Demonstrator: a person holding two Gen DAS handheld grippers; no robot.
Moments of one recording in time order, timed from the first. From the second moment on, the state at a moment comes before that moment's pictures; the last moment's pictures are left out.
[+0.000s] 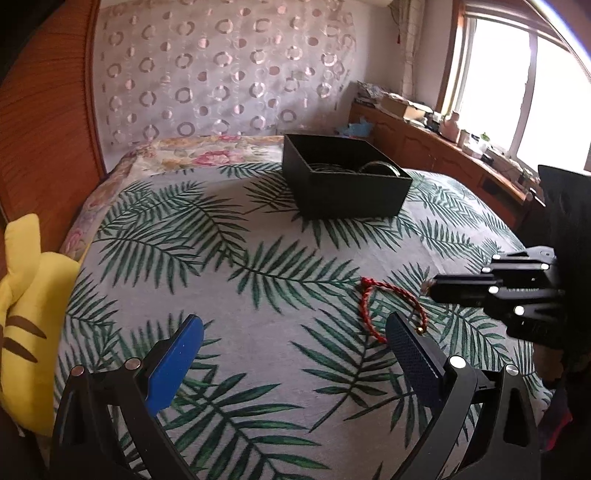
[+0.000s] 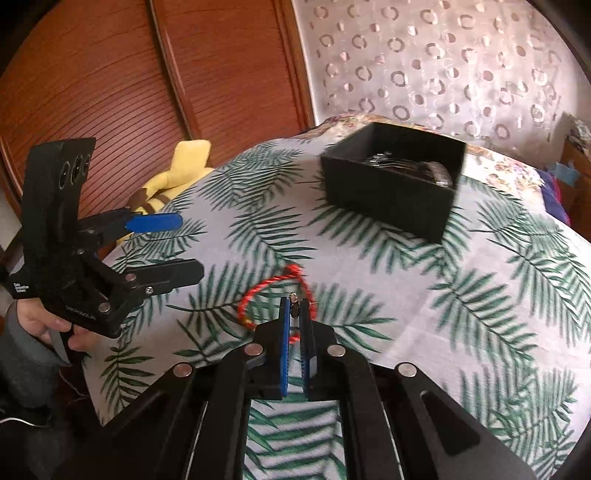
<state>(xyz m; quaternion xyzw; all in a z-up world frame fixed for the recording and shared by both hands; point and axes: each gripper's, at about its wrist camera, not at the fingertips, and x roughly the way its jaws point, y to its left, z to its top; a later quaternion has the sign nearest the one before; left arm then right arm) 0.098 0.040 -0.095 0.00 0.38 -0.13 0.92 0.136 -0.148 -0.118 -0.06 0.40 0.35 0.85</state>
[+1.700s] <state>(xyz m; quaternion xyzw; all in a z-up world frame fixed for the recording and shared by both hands) 0.199 -0.014 -0.019 0.03 0.31 -0.17 0.93 0.236 -0.176 -0.054 -0.05 0.32 0.32 0.89</state>
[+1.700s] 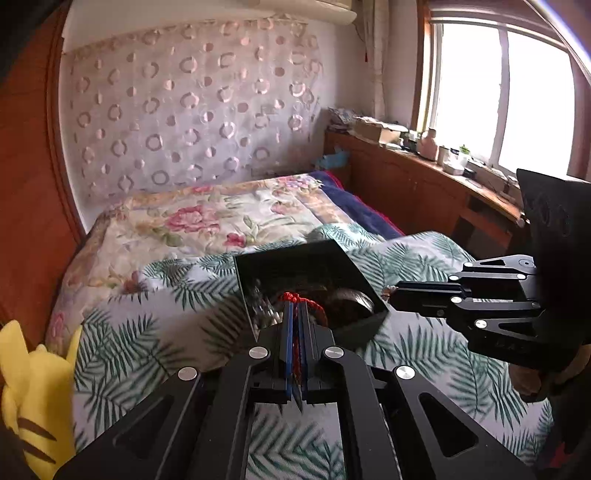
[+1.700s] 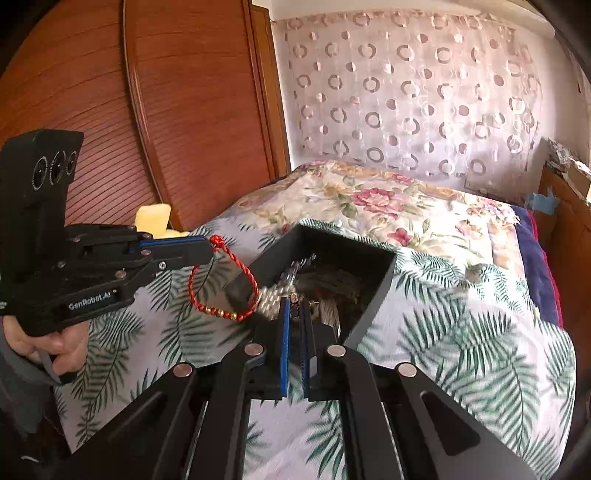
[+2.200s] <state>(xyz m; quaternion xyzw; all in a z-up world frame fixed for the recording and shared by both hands) 0.247 -0.008 -0.039 0.01 0.33 -0.14 0.93 0.298 -0.166 -0.068 -0.05 0.34 0.28 0.89</state>
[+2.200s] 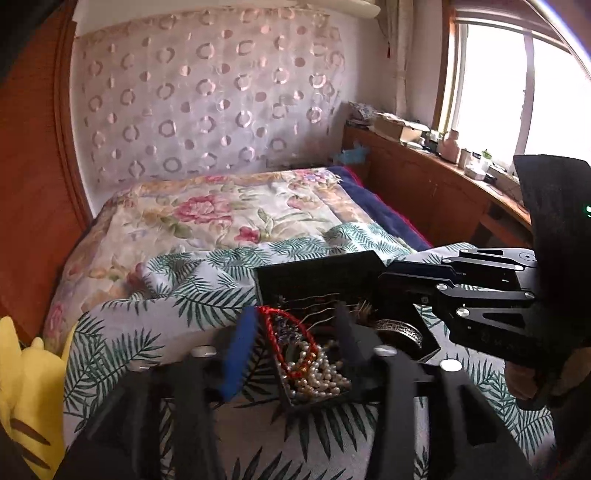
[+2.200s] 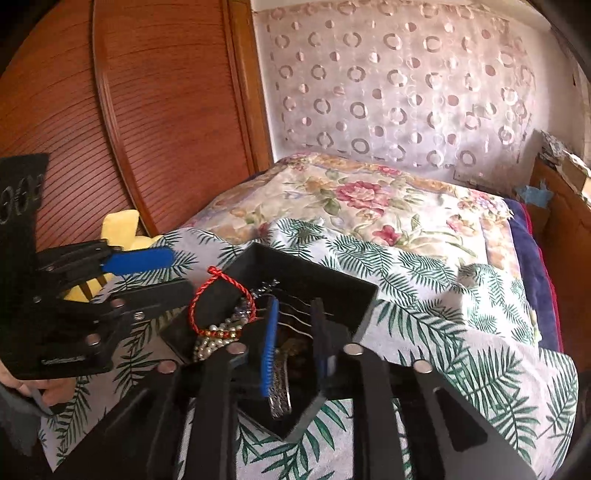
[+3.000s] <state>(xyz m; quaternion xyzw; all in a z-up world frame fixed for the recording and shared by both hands) 0.102 -0.001 -0.013 0.01 0.27 -0.06 0.96 0.117 -0.238 -0.032 0.02 0.24 0.13 0.96</state>
